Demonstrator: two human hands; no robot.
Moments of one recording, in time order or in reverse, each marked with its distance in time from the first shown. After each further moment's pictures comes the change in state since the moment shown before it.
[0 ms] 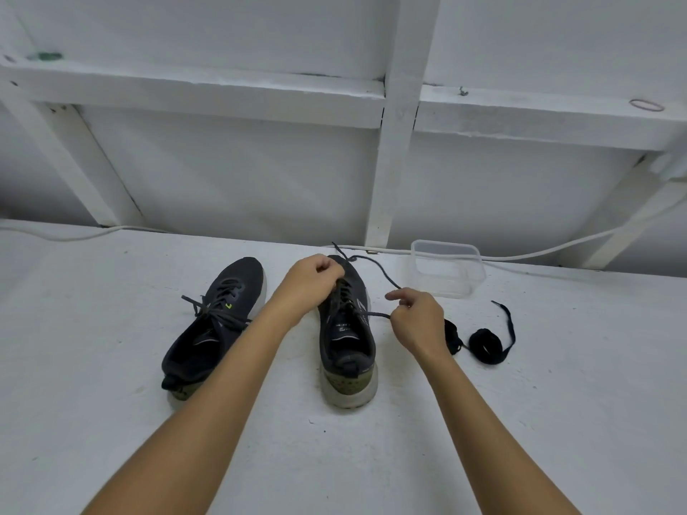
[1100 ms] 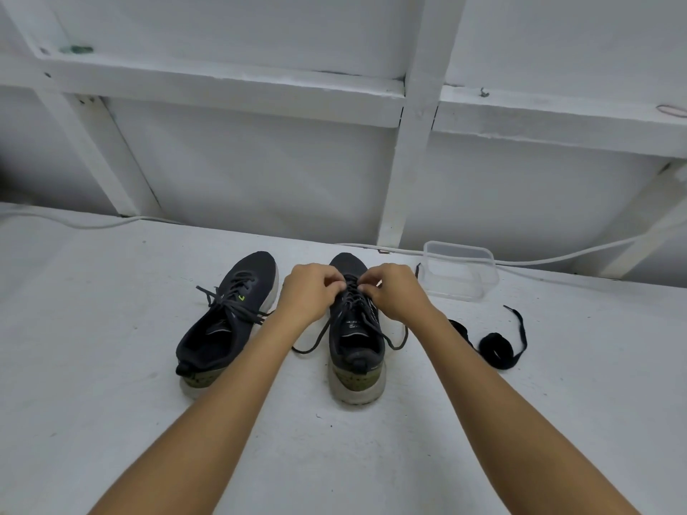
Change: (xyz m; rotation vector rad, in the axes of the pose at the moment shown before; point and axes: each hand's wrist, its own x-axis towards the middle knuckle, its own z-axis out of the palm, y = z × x) left_hand 0.004 -0.033 -0.006 0.536 0.118 0.218; right_hand 0.037 -0.040 0.020 -0.364 -0.279 -0.440
